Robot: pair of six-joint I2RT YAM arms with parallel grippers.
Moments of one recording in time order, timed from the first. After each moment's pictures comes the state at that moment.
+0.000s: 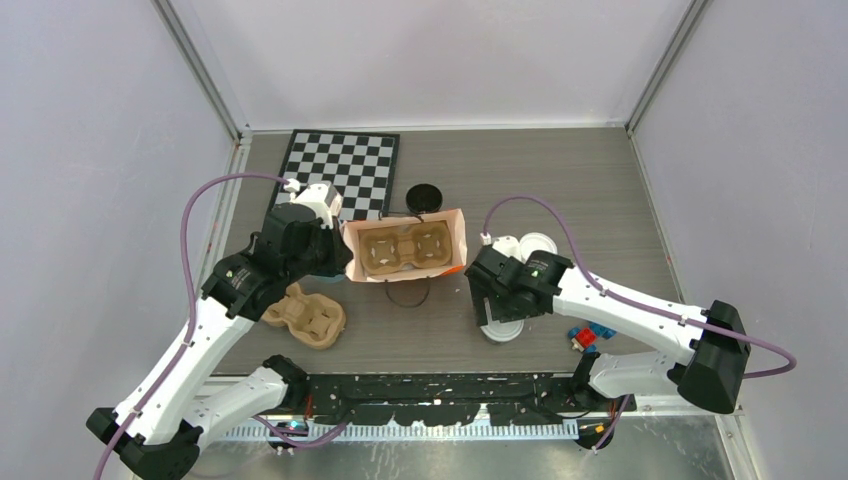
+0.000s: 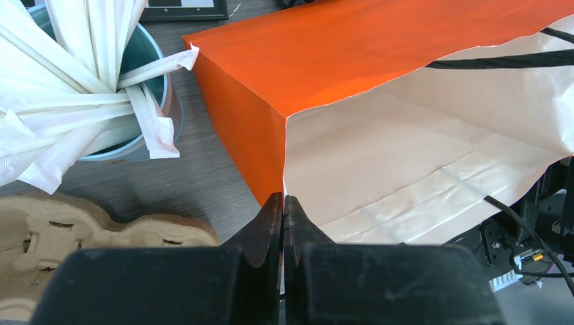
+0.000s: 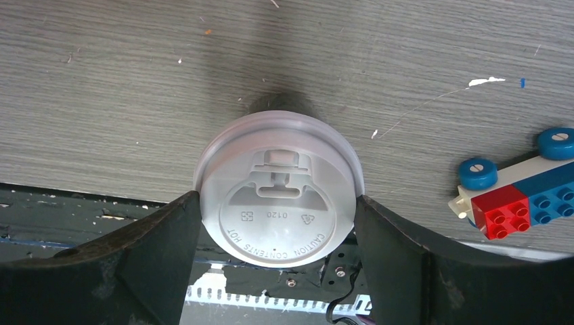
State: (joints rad) left arm -0.57 0.88 1.10 -0.85 -0.08 -0.42; right arm 0.98 1.23 0.98 -1.05 0.29 0.78
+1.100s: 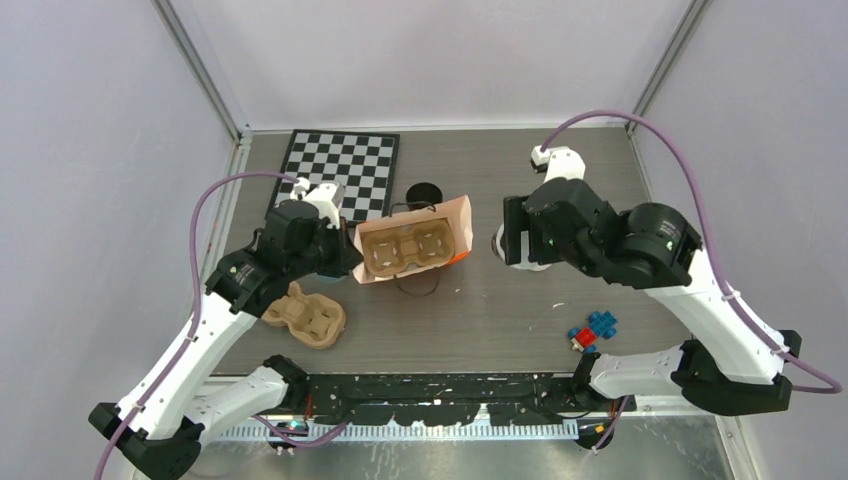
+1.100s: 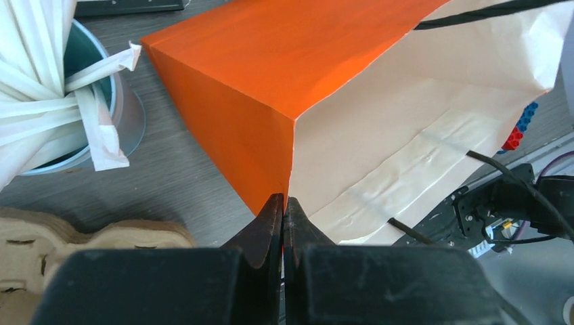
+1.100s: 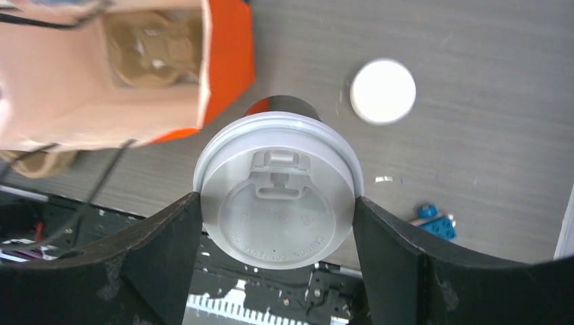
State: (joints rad) left arm -0.57 0.90 1.10 -0.84 0.03 -0.41; right arm 1.00 1.19 1.73 -1.43 0.53 0.65
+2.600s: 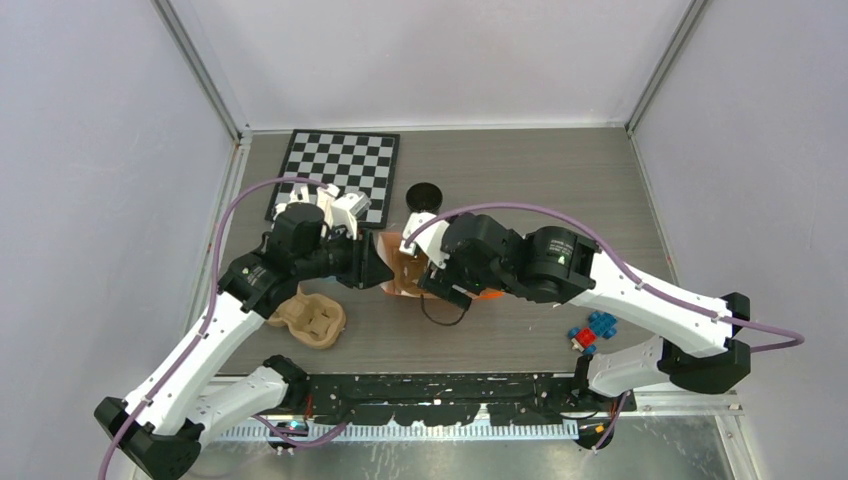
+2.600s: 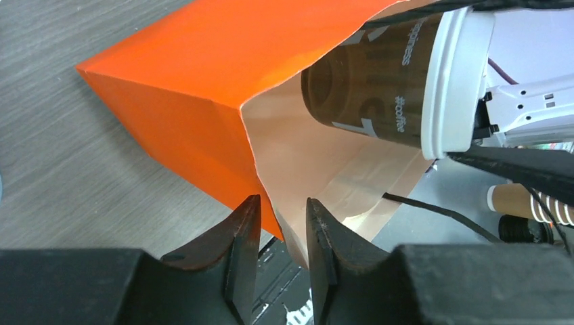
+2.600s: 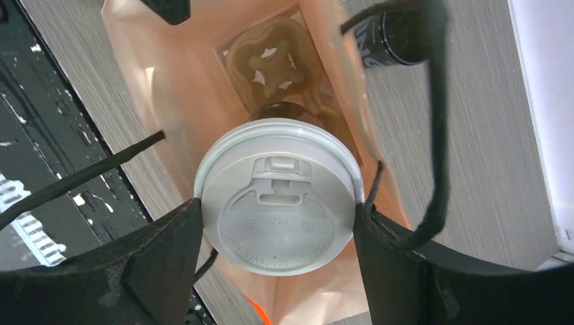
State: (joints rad) left arm -0.57 0.90 1.01 -0.67 0.41 -0.35; right arm 1.20 1.33 1.60 -1.05 0.30 -0.16
